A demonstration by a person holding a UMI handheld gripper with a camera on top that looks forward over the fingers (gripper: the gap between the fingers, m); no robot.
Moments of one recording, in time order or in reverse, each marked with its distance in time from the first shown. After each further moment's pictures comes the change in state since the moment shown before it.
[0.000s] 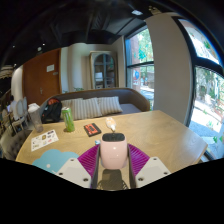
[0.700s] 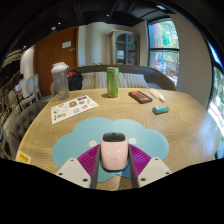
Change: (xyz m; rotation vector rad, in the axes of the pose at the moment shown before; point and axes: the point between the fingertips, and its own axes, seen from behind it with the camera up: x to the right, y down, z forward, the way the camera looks) arm -0.227 0.145 0.030 -0.214 -0.119 -0.103
